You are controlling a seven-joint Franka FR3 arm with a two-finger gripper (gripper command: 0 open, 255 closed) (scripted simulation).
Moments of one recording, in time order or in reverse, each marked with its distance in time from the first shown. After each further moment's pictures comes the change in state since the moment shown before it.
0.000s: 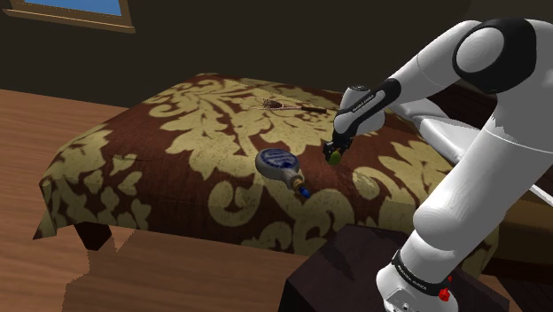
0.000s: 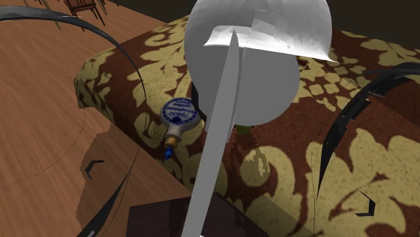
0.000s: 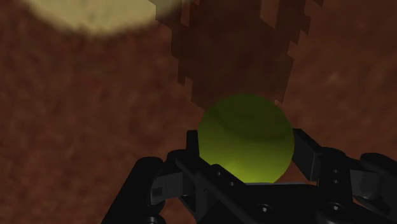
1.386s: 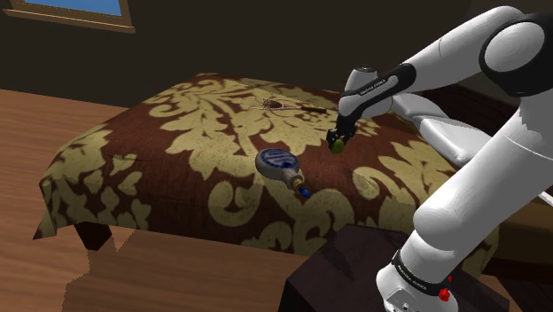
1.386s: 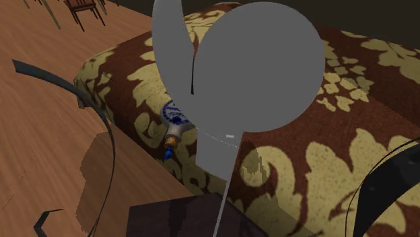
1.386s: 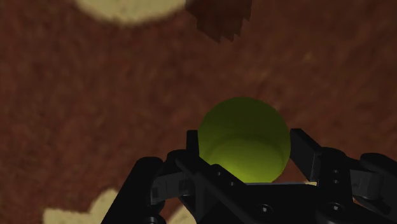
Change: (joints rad) arm 0.003 -0.122 0.006 0.050 -0.001 -0.171 -0.011
